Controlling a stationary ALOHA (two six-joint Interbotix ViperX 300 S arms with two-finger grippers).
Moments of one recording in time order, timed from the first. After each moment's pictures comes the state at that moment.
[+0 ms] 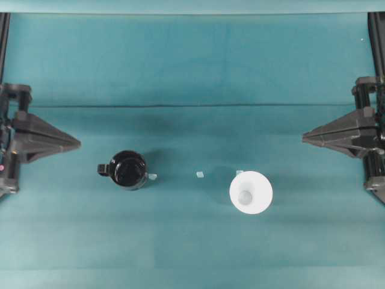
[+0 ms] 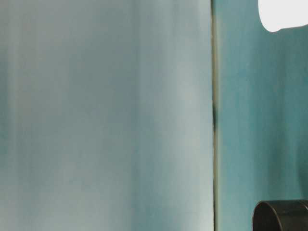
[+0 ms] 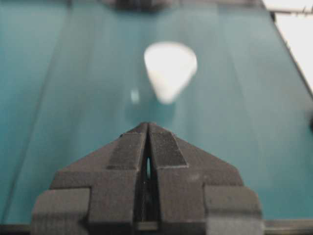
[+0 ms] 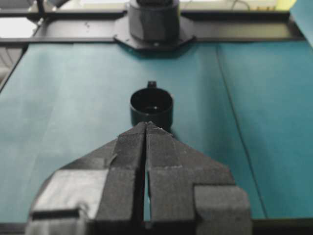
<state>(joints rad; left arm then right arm) -0.03 -0.92 1.11 0.01 0.09 -0.08 0.01 -0.96 1.12 0.01 -0.04 0.02</state>
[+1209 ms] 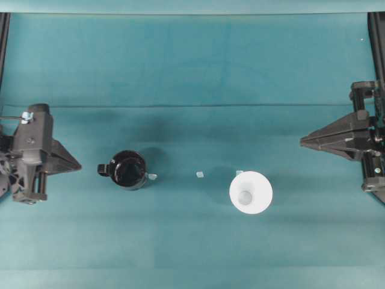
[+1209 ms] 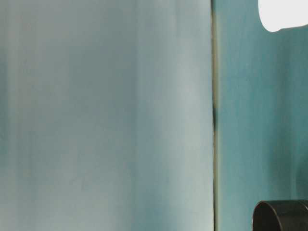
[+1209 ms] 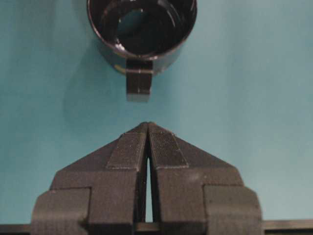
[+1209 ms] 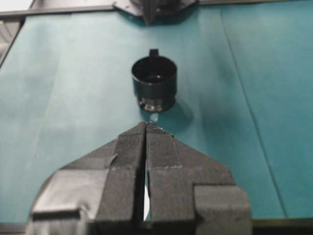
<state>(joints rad) -0.04 -0.65 1.16 0.01 0.31 -0.10 0.01 -0.94 1.12 0.01 0.04 0.06</state>
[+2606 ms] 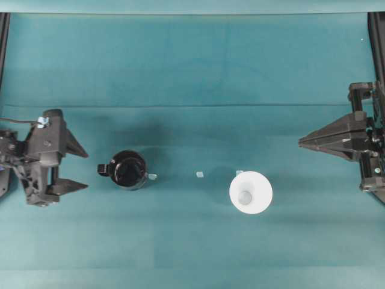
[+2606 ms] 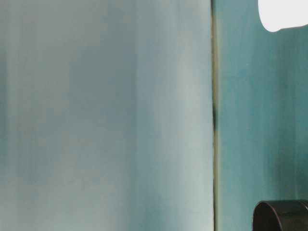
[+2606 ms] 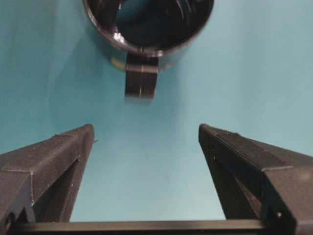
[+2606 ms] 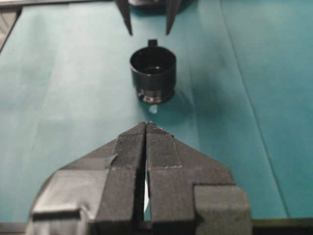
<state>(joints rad) -0.04 -0.47 1.19 0.01 0.11 -0.15 0.01 -0.93 1.12 0.01 0.06 0.06</state>
